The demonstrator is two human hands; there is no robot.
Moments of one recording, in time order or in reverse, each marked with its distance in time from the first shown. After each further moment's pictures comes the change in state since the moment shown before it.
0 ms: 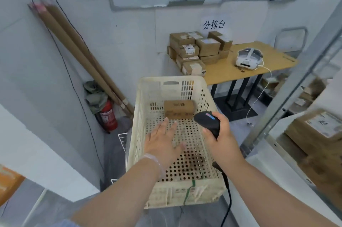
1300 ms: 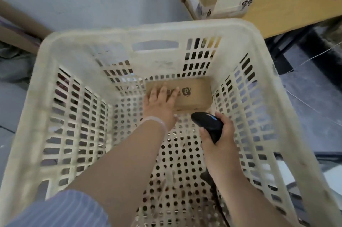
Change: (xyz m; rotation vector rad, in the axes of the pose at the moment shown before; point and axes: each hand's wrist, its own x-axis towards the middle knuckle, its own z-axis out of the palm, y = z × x) left_hand 0.464 -0.117 0.215 0.355 -0.246 -0.008; right_hand 0.290 0.247 0.206 0.047 -0.047 0.503
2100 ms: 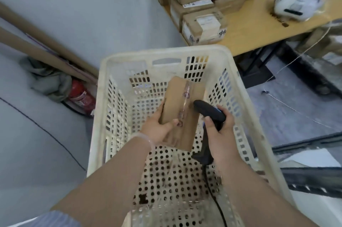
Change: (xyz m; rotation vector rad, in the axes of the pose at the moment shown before) left_hand -0.155 -0.022 -0.073 -1.126 -0.167 -0.148; right_hand -0.079 -0.057 -0.038 0.317 0.072 0.043
